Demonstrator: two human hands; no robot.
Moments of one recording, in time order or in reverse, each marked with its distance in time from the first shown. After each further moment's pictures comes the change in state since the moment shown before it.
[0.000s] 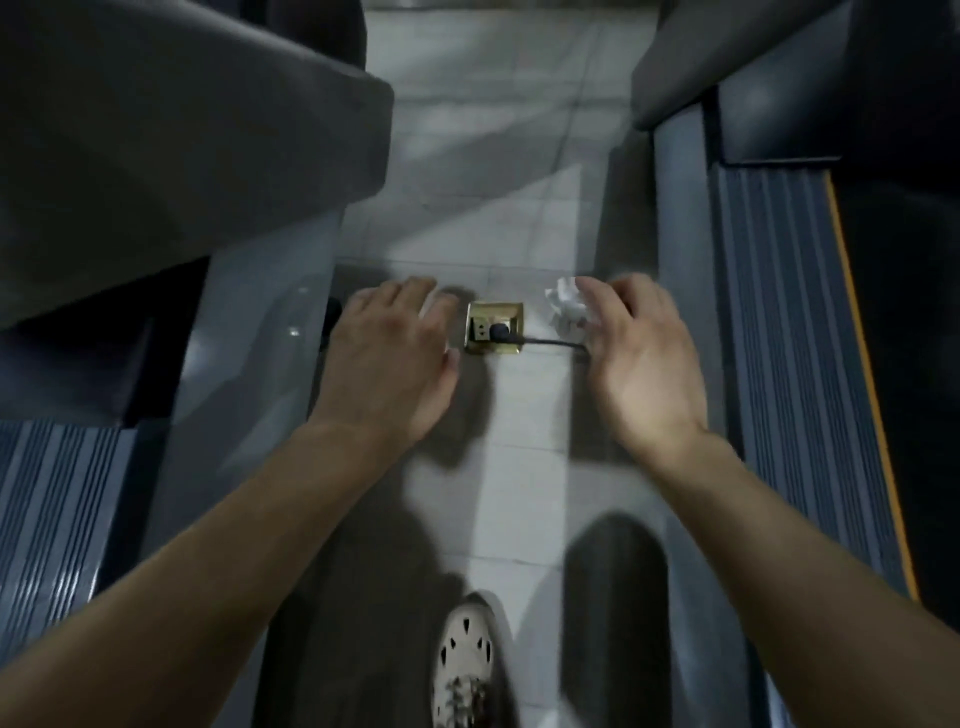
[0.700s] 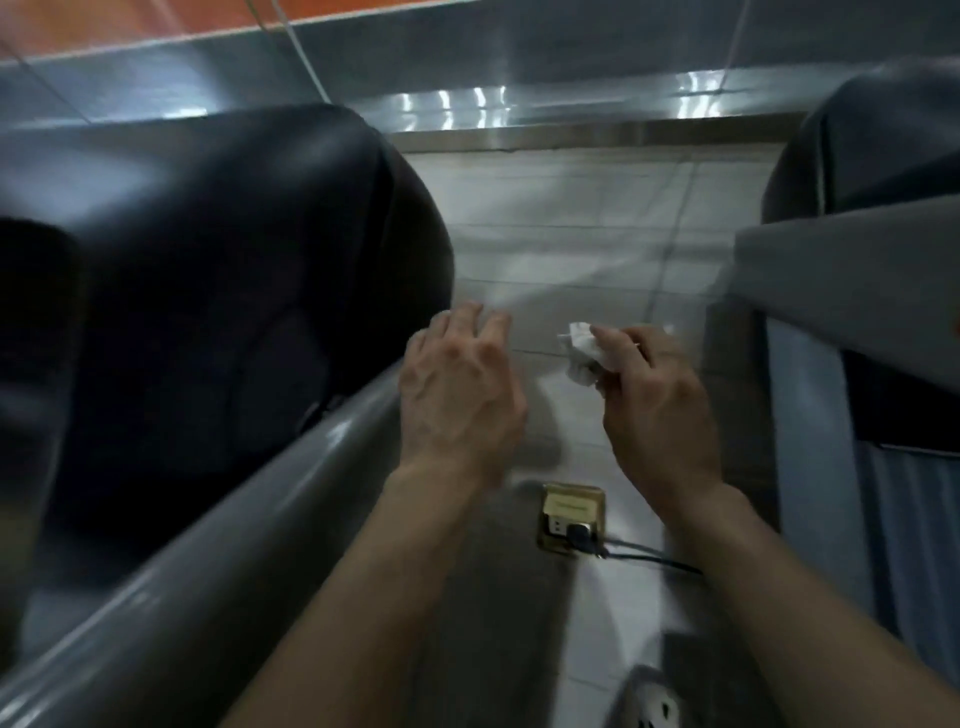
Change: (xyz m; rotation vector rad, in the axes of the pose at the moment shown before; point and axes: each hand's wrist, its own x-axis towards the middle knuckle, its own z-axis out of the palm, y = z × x) left_hand 0.276 -0.086 -0.039 -0.094 0.079 -0.325; right_hand 0.299 -0.028 0.056 0.264 0.067 -0.037
